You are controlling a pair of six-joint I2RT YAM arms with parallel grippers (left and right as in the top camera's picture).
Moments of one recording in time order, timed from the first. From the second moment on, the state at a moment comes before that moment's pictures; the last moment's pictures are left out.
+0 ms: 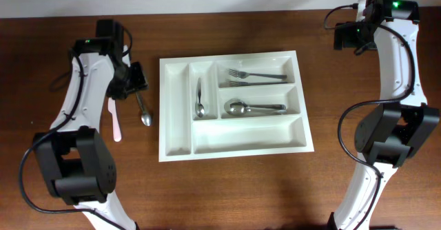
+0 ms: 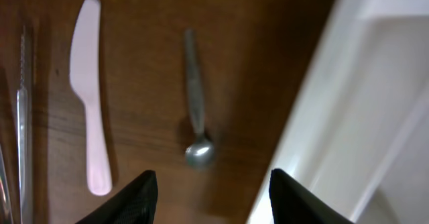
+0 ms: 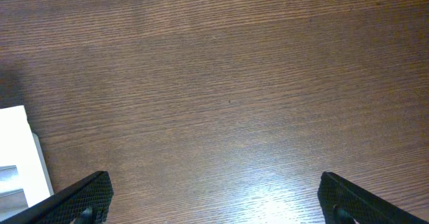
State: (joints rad) left arm 0.03 1.98 1.70 -1.13 0.05 -0.29; right arm -0.18 2.25 2.25 -1.16 0.12 -0.08
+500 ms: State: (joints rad) left arm 0.05 1.98 1.43 -0.86 0.04 -0.29; right arm -0.18 2.25 2.25 -1.16 0.12 -0.08
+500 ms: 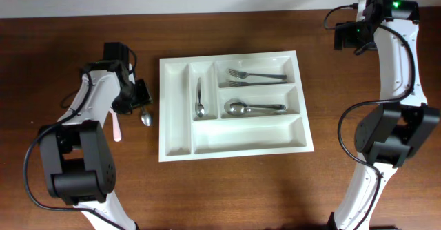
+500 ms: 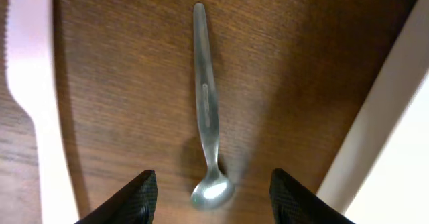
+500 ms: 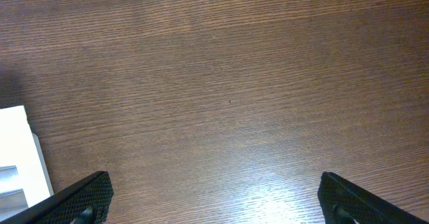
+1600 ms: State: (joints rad) left arm 0.05 2.05 1.38 -0.79 0.07 -0.32; right arm -0.18 2.25 2.25 -1.16 0.12 -0.08
